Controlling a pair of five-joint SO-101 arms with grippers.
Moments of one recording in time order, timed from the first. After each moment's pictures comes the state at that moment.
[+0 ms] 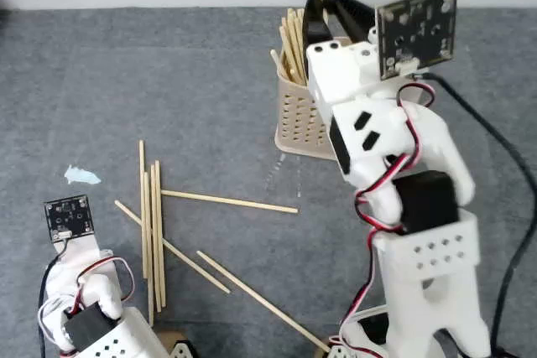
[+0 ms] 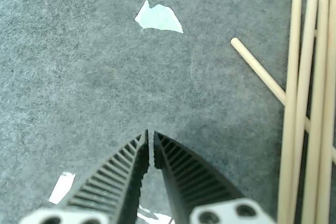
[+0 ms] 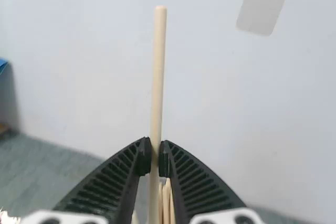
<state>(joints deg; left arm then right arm) -40.9 -103.3 95.1 73.1 -12.0 -17.9 -36.8 9.8 33.9 3.8</state>
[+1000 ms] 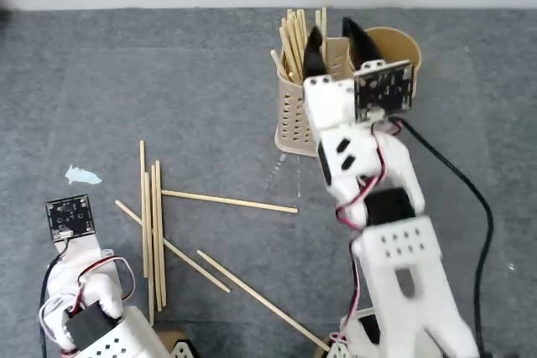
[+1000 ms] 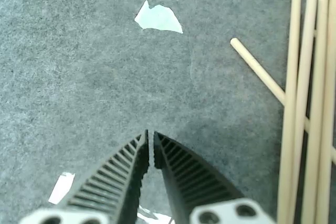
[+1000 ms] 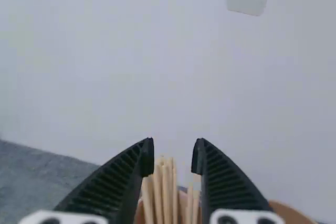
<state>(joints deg) -40.8 -103.3 95.1 73.1 -12.0 -17.0 -44.0 43.8 5.2 3.8</state>
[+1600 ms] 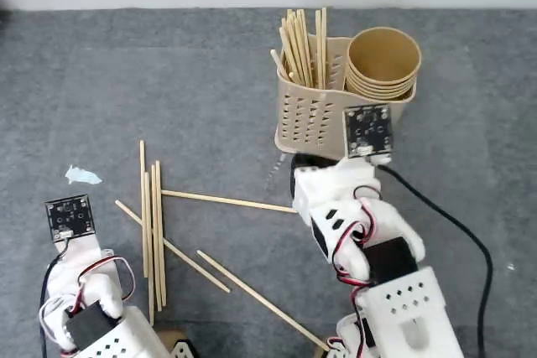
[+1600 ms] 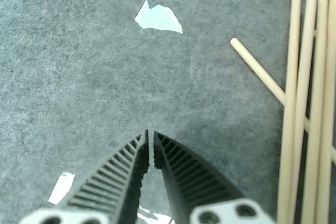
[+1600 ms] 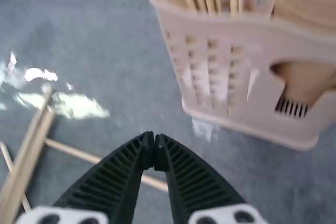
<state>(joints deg) -40.8 -103.3 95.1 73.1 -12.0 -22.6 -61.1 58.5 47.4 -14.2</state>
